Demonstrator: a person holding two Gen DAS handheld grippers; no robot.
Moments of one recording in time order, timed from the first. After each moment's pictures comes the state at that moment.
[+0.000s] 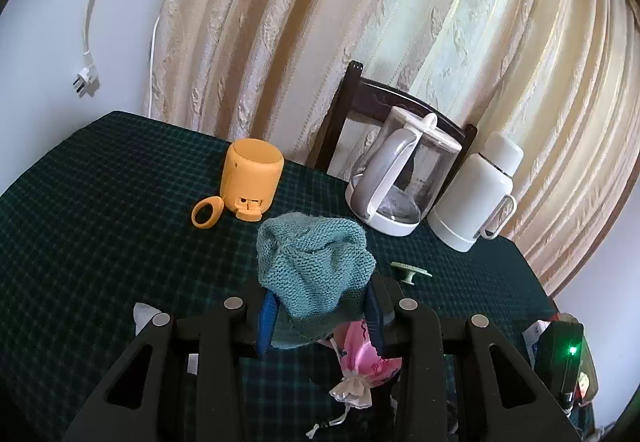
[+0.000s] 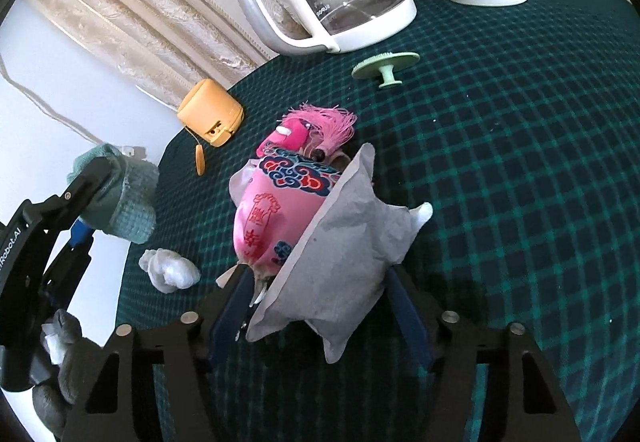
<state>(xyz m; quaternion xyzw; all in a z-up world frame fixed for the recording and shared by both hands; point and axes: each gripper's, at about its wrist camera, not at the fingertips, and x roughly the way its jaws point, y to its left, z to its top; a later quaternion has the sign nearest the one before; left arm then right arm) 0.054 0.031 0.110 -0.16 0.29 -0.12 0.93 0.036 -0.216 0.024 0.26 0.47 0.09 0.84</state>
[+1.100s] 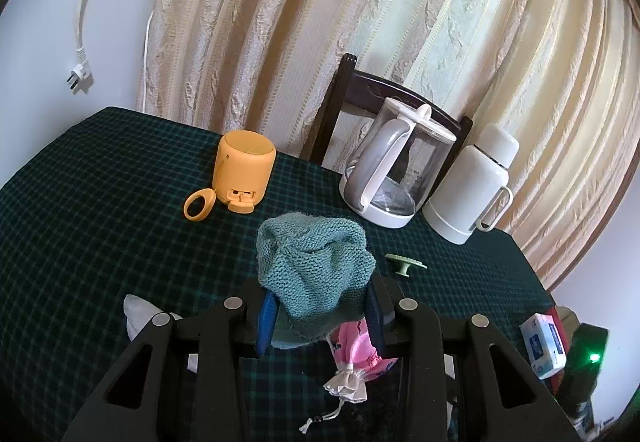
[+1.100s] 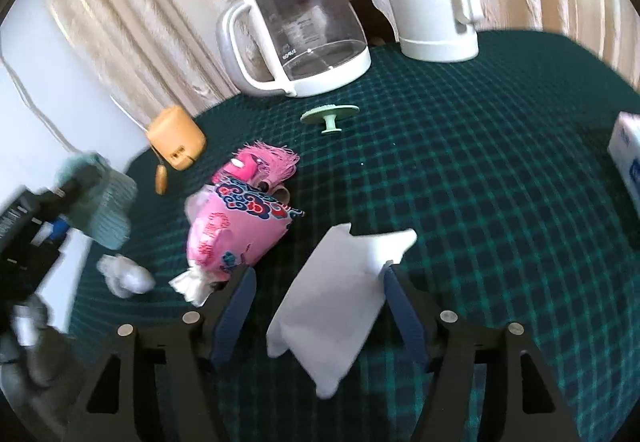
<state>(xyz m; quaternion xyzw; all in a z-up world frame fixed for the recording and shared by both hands) 0.053 0.022 0.104 -0.16 0.30 -0.13 0.93 0.011 -0.228 0.041 0.17 0.43 0.00 0.89</state>
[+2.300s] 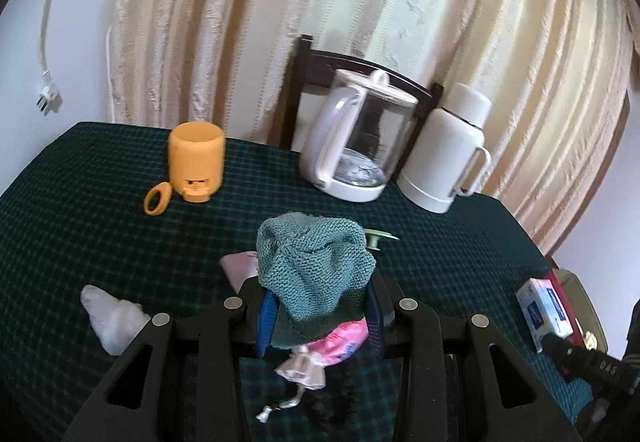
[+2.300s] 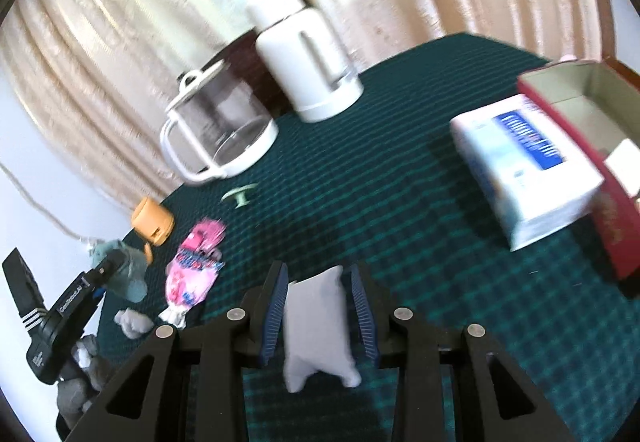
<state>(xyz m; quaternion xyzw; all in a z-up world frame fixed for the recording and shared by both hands) 0.044 -0.024 0.104 -0.10 0.31 -0.17 0.93 -0.082 -0.349 0.087 0.27 0.35 -0.08 0.89</state>
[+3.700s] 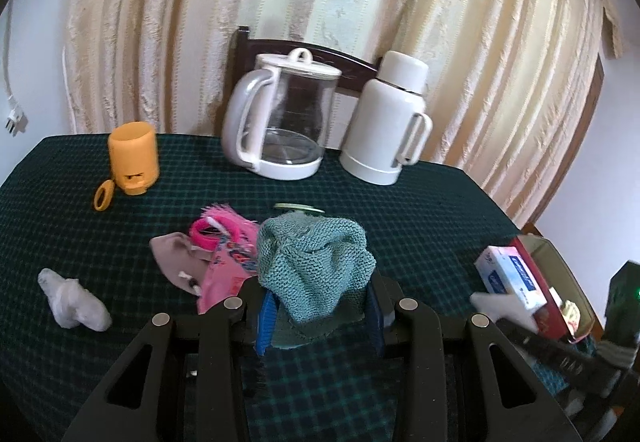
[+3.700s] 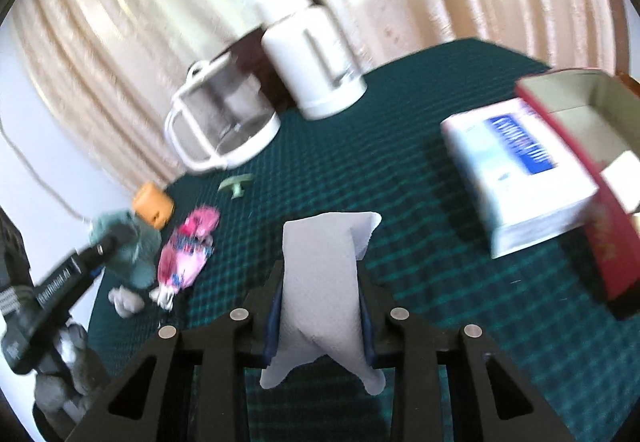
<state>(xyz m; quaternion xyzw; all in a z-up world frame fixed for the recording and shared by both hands) 0.009 -0.094 0.116 -0.07 0.32 -0.22 0.92 -0.096 -0.363 0.075 0.25 0.35 -0.05 0.90</state>
